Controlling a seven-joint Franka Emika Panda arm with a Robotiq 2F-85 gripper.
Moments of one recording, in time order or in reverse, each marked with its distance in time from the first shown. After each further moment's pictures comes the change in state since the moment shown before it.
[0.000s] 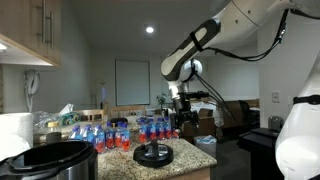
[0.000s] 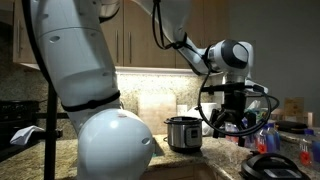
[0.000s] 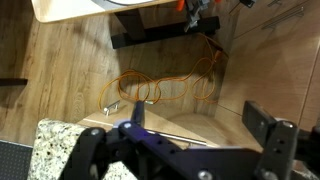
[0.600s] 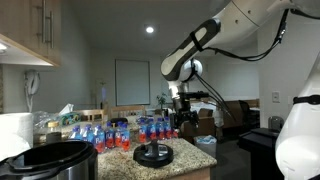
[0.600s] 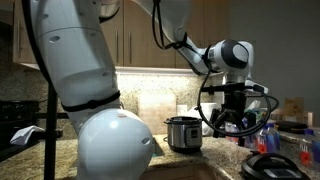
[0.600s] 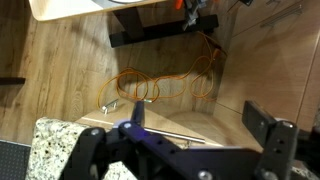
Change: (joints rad) arm 0.000 -0.001 -0.002 -0.001 0.010 0.013 0.000
